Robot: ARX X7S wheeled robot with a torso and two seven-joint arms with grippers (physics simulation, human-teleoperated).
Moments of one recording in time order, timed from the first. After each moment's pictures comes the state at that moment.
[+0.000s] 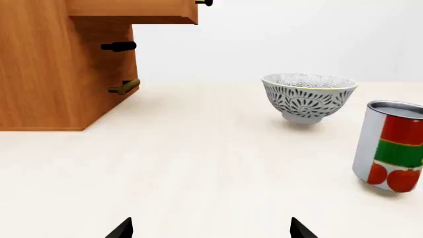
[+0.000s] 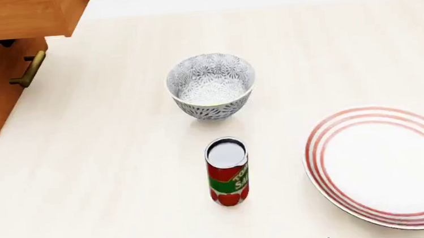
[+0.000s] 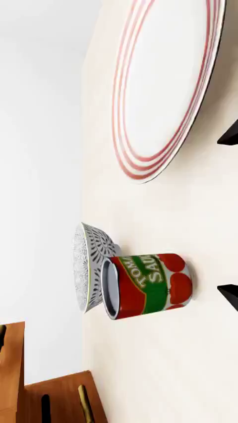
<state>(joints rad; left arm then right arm) 0.00 0.00 0.00 0.00 0.00 0.00 0.00 0.00 0.00 0.00 0.00 0.00 0.00 0.00</state>
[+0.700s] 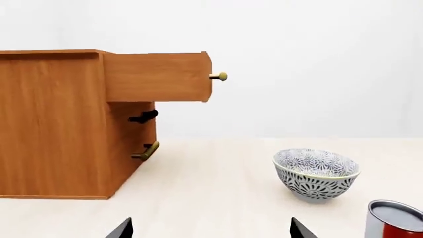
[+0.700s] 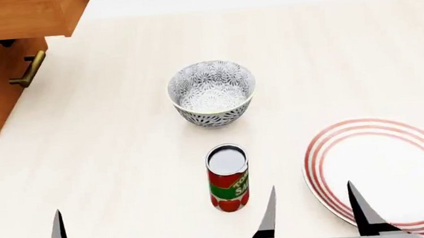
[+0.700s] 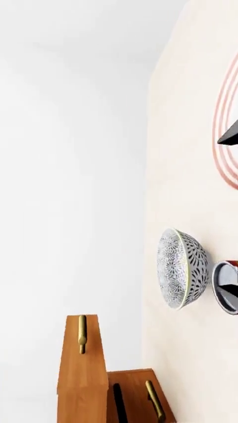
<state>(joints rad) 0.02 -0.10 0.02 0.42 -0.08 -0.22 -0.09 0.02 0.09 -0.04 -0.47 0.05 0.30 0.07</state>
